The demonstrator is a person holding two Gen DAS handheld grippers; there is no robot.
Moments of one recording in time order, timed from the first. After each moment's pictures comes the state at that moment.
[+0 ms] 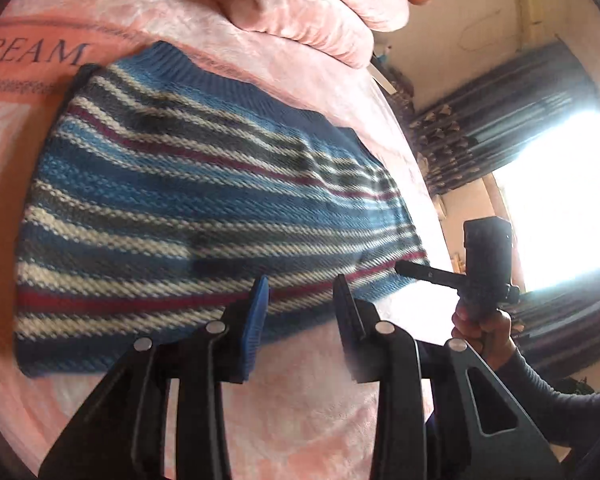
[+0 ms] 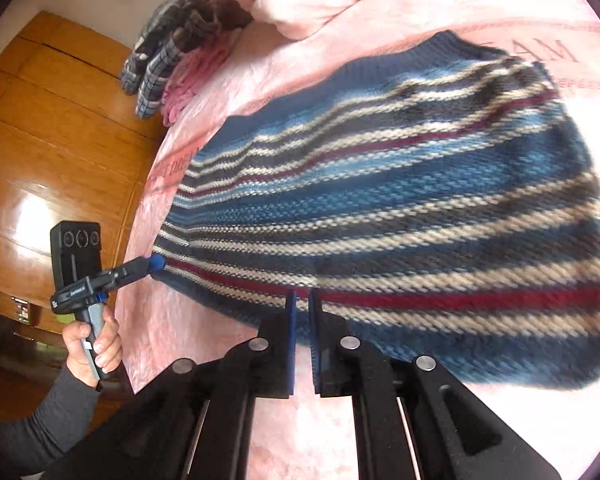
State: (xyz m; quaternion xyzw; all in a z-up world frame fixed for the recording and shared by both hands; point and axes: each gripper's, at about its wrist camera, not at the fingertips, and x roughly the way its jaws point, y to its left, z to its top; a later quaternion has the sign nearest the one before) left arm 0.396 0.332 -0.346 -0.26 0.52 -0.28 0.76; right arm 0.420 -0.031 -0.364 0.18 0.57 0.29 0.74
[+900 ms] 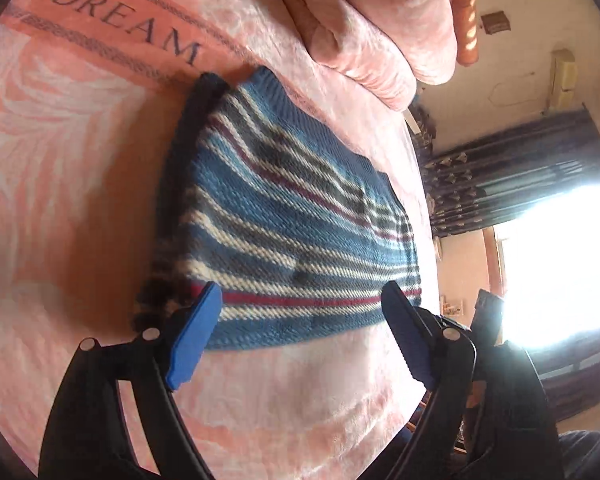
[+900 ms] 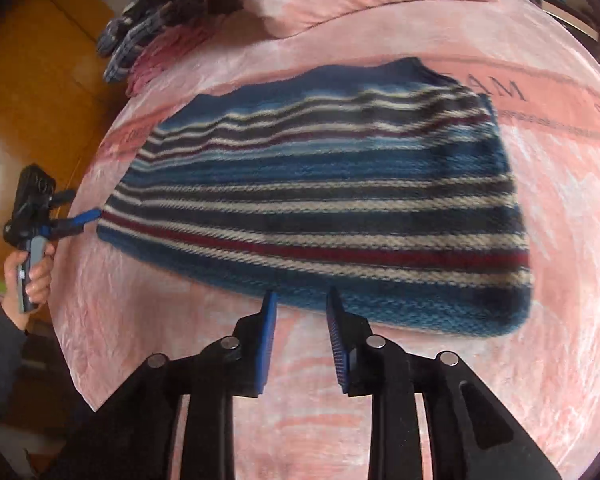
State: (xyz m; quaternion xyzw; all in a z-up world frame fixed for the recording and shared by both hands) left arm 0.396 0.445 -0.353 -0.36 0.52 -0.20 0.75; right arm 0.391 0.004 -0.339 0.04 0.57 0.25 0.78
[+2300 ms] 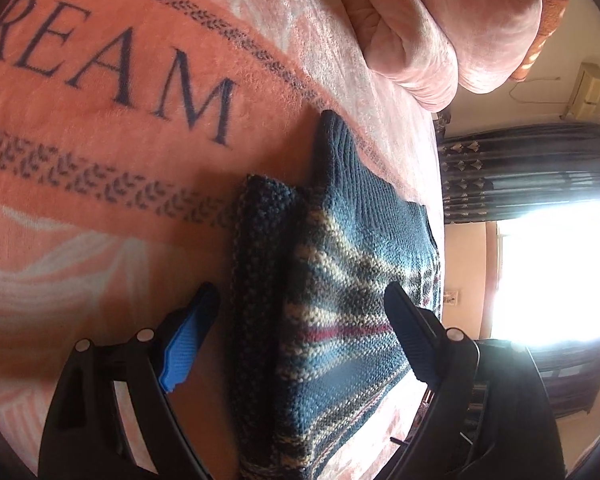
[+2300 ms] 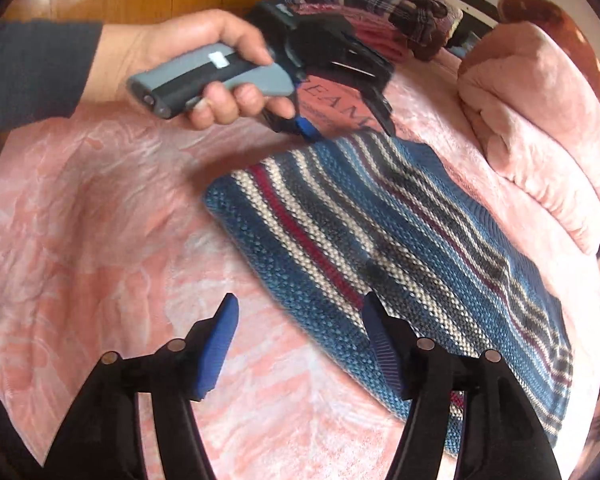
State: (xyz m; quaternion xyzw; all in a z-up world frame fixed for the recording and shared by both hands) left arm 0.543 0.495 -0.425 -0.37 0.58 -0.24 0.68; right arm 0.311 0.296 -0.354 -0.30 0.40 0.32 0.80
